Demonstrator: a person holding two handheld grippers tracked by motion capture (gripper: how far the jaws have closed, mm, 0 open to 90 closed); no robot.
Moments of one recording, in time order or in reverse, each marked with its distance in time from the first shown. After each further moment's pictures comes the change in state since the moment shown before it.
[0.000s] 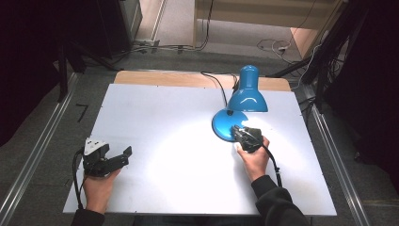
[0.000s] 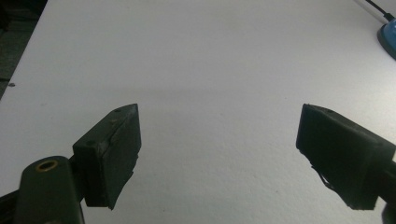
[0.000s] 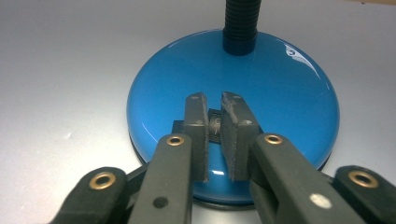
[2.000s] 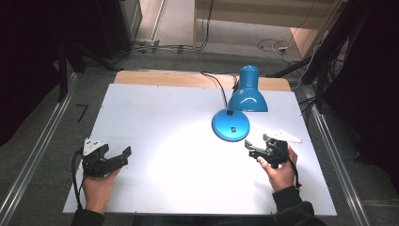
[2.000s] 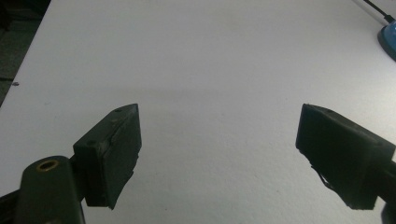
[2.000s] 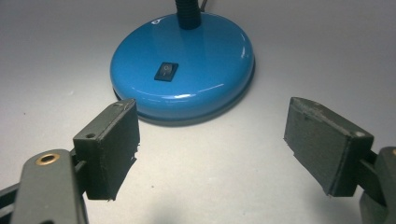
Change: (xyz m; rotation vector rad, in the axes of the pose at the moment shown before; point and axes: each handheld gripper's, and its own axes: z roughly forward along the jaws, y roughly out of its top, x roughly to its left) left arm 0.001 0.000 -0.002 0.001 0.003 -0.002; right arm -0.041 -0.026 -0.071 -0.001 -0.001 0.061
